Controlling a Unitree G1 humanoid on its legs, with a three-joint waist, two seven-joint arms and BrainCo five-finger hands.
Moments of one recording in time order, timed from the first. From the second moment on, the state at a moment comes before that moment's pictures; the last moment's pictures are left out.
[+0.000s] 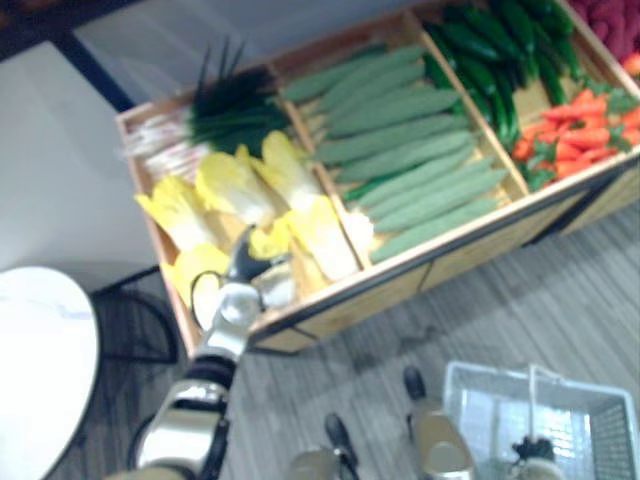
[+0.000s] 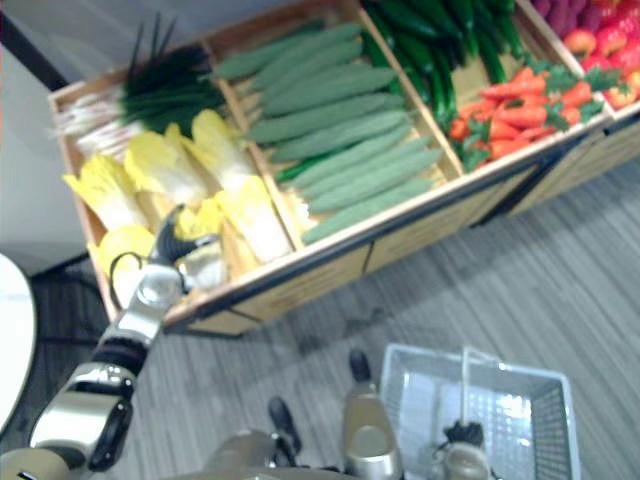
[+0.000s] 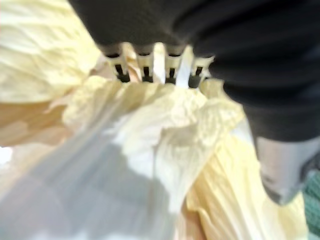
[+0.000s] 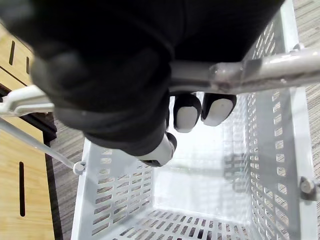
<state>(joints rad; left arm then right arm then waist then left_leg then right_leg) -0.55 0.33 -0.04 0.76 0.31 -0.08 0.28 0.04 -0.12 -0.47 0.91 -0.24 -0.01 -0.21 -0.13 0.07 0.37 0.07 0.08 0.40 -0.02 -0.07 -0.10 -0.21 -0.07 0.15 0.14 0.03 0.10</state>
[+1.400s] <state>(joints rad) -0.22 0.31 0.01 0.04 0.48 -0.07 0.38 0.11 -0.13 -0.39 0.69 -0.24 0.00 -0.20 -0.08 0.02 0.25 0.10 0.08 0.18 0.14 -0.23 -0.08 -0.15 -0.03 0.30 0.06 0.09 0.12</state>
